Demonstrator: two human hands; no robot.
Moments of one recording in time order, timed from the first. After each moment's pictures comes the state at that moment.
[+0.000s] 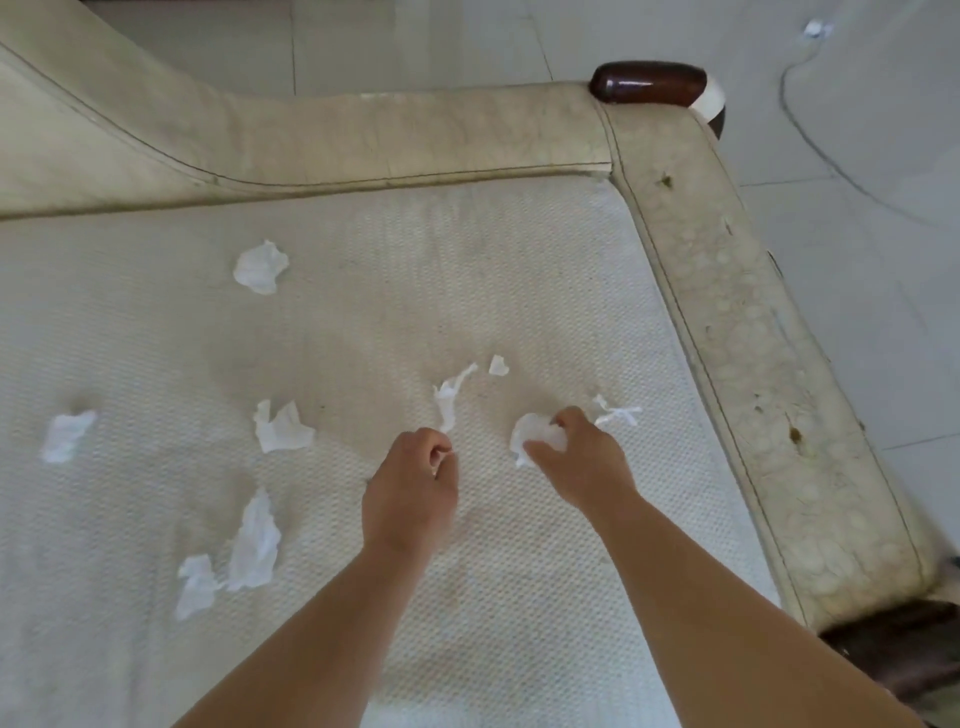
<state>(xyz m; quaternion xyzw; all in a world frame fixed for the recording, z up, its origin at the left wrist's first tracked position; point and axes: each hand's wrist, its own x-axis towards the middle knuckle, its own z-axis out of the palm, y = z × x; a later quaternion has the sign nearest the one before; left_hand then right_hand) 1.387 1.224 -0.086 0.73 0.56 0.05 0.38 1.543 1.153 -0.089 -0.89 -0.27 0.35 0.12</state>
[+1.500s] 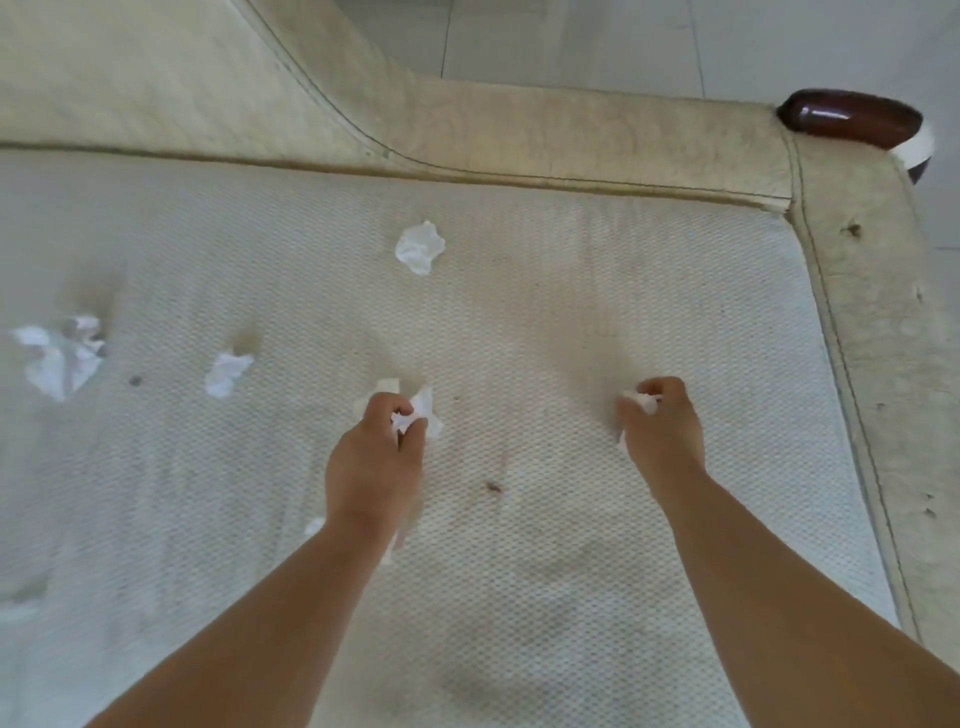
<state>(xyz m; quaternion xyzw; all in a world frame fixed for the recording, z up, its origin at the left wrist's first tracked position) 1.286 1.301 -0.096 0.66 0.67 0.14 0.31 1.528 1.241 -0.108 -0.89 -0.21 0.31 0.27</state>
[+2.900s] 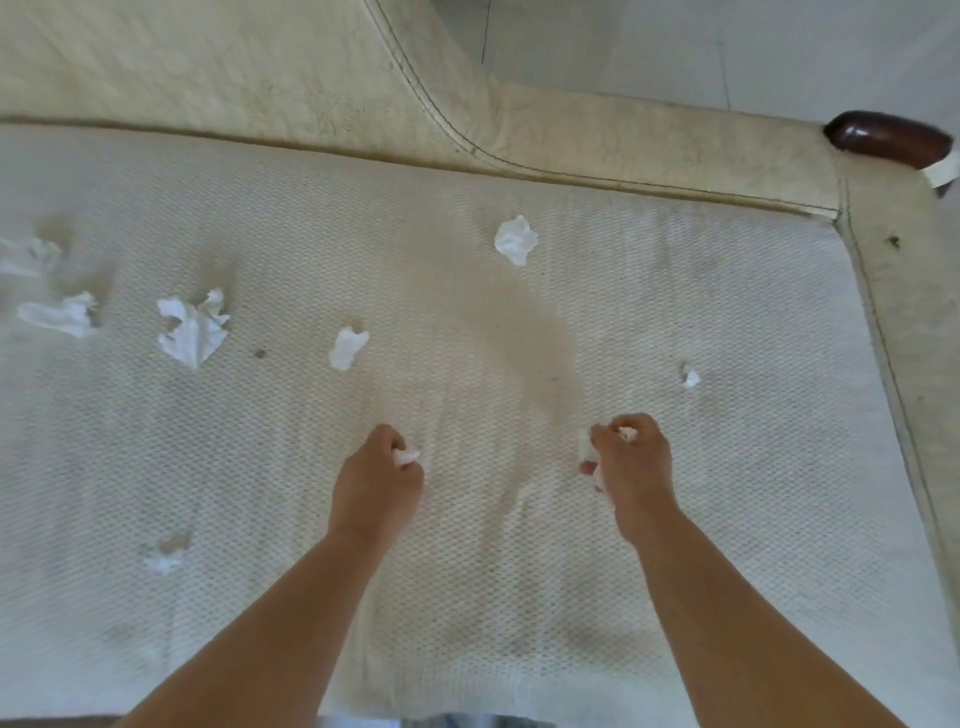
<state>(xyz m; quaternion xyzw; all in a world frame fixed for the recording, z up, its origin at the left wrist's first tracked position) 1.151 1.304 -0.091 0.59 0.69 0.06 0.41 1.368 1.244 -0.088 -0.83 -0.11 0.38 0.40</state>
